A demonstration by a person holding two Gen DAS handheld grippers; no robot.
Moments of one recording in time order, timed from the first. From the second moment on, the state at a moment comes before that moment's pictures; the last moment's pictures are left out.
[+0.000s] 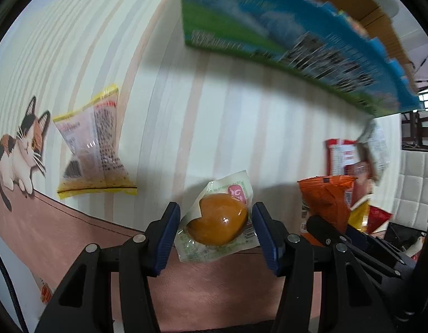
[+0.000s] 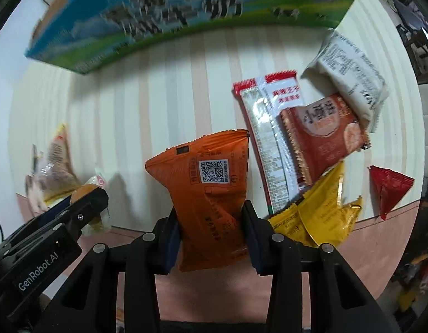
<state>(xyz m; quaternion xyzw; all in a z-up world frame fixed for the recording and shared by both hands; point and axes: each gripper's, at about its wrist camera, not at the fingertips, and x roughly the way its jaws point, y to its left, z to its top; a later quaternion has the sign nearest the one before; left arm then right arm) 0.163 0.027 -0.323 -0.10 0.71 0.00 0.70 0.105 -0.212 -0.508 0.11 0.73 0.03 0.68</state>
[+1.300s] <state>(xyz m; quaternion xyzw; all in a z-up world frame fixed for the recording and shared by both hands) 0.399 -0.003 -0.287 -0.03 0.73 -0.03 0.68 0.358 -0.332 -0.424 0.16 0.65 -0.05 0.74</state>
